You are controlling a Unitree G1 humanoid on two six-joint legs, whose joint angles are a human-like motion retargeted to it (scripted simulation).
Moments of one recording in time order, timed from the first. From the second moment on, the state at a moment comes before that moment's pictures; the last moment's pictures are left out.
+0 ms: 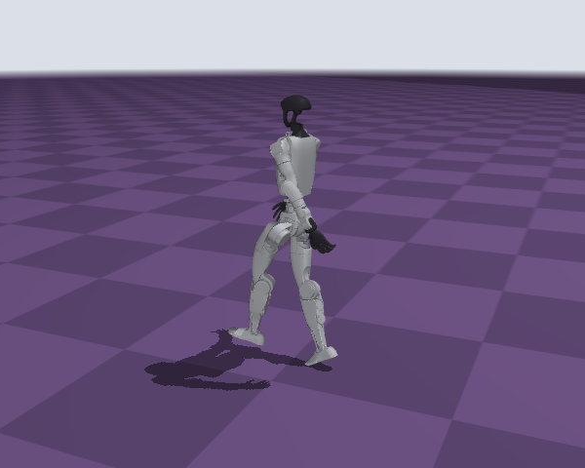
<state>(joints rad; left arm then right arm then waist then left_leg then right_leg) 0.45 0.07 0.48 1.70 0.64 0.00 -0.21 -0.28 -0.24 -0.20 1.26 -0.56 -0.13 -0.05 -0.04 -0.07 -0.06 -0.42 -0.12 0.33 0.09 0.00 0.17 0.17 0.13 -0.07 0.18 0.12 -0.11</state>
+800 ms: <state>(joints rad) 0.08 0.17 0.30 1.64 0.54 -0.16 -0.17 -0.03 -0.18 -0.32 1.59 -0.66 -0.03 0.07 -0.31 -0.04 -0.10 -0.15 -0.05 0.05 0.94 0.34 -0.16 -0.23 -0.05 -0.13 0.16 -0.02 -0.17</state>
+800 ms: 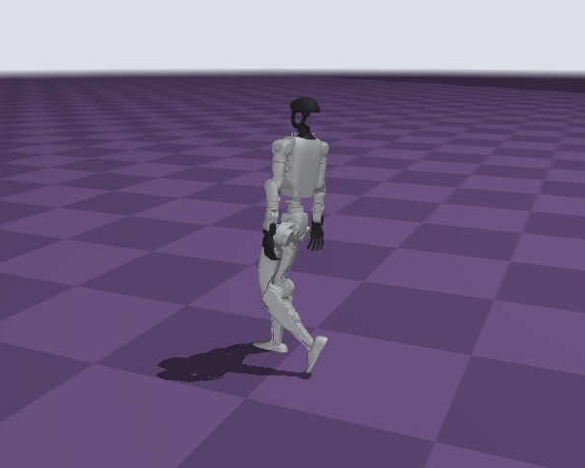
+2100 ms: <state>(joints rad) 0.25 0.13 0.37 1.70 0.58 -0.05 -0.24 -0.17 -0.30 -0.33 1.39 -0.54 -0.06 0.07 -0.12 -0.07 -0.06 -0.37 -0.17 0.14 0.82 -0.07 -0.11 -0.13 -0.11 -0.07 0.09 0.00 0.02</state>
